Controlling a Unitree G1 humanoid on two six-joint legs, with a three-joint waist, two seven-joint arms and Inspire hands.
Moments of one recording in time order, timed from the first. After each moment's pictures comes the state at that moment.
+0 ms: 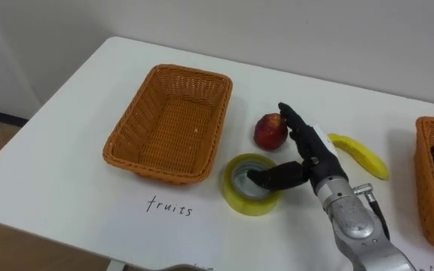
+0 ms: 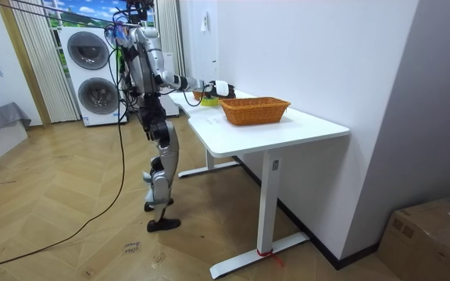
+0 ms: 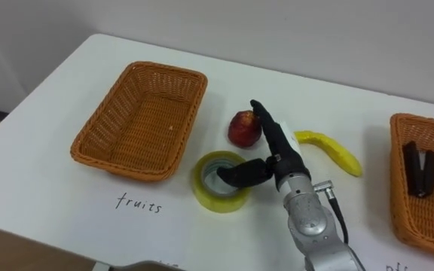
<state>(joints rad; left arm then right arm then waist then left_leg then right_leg) 0.29 0.21 -0.07 0.92 0.21 0.18 0.13 -0.04 -0.30 0.27 0.15 -0.01 0.07 -0.11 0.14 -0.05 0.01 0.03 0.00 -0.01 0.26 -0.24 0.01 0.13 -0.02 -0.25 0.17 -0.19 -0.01</state>
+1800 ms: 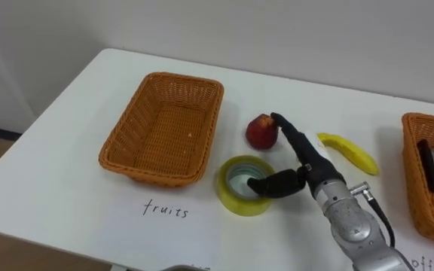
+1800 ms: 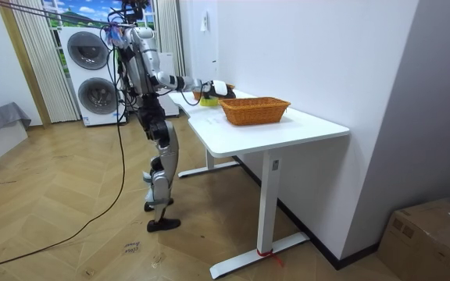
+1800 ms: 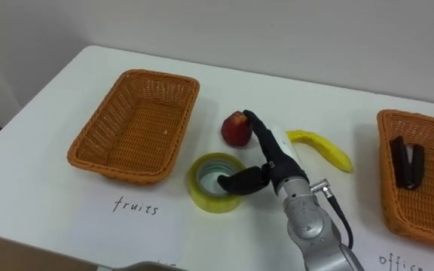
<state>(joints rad) 0.31 0.20 -0.05 0.90 0.21 0.20 0.11 -0.03 -0.30 0.26 0.13 -0.21 0.11 0.00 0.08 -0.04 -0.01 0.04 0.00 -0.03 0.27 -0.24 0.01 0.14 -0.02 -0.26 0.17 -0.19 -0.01</state>
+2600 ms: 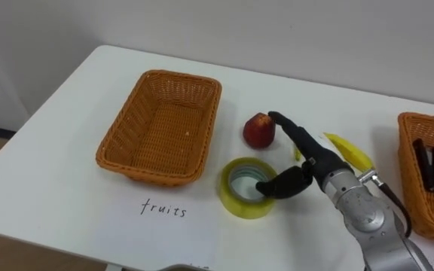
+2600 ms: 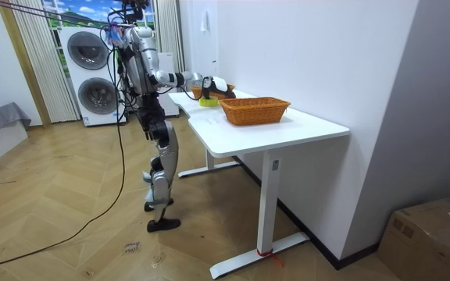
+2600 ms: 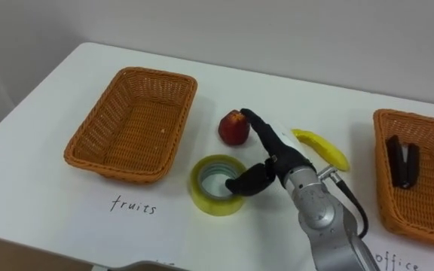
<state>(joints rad) 0.30 0.20 0.03 0.90 0.21 0.21 0.08 -0.03 -0.31 0.20 0.00 -0.37 0.22 0.20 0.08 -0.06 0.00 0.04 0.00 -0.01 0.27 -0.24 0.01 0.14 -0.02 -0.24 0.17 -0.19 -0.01</state>
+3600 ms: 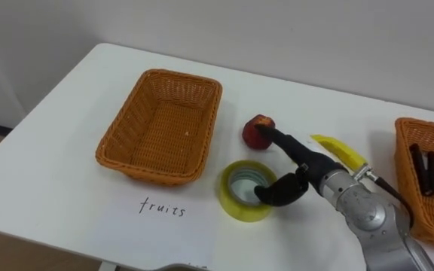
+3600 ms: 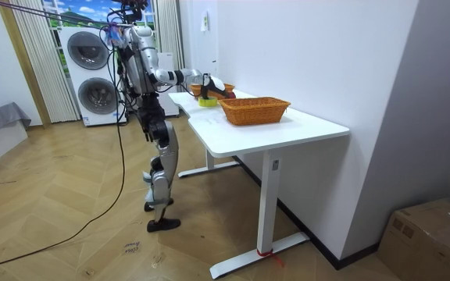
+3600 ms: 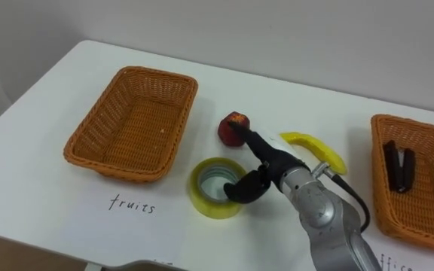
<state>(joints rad) 0.30 0.21 0.03 0.92 0.21 0.21 0.08 -0.03 -0.31 0.20 -0.07 -0.51 0.24 0.40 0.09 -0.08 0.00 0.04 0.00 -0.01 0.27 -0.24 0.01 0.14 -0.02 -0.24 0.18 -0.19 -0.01</state>
